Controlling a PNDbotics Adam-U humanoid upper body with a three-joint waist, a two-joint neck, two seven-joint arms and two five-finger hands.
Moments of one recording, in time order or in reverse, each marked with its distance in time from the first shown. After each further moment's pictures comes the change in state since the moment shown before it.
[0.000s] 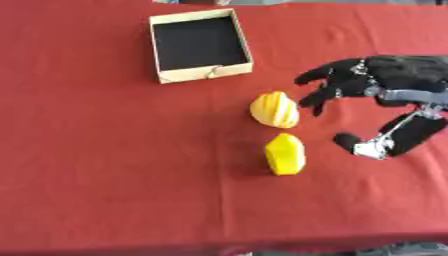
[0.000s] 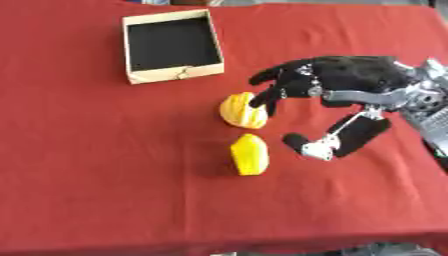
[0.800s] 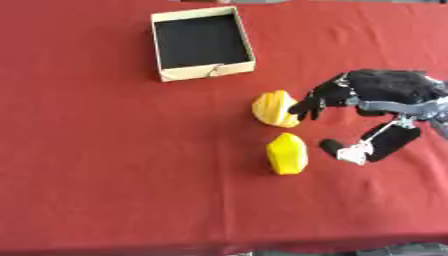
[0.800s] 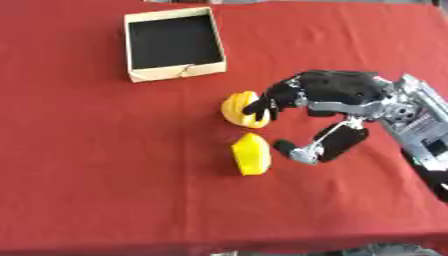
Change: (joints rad) left arm -0.001 -0.011 -0.005 0.000 0.009 0.007 -0.019; right arm -0.001 0.061 0.005 0.047 0.026 0.005 0.005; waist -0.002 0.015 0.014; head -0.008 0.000
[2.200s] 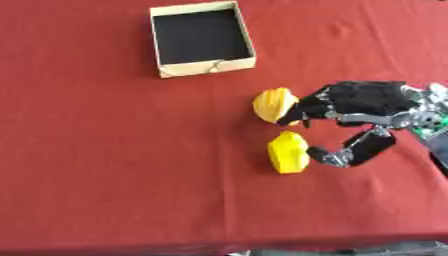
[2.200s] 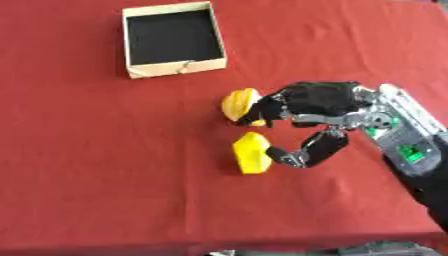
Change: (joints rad) left arm -0.007 -0.009 -0.006 0.000 0.016 0.009 -0.027; right arm 0.005 0.041 0.030 0.036 0.203 0.003 0.004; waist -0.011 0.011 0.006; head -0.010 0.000
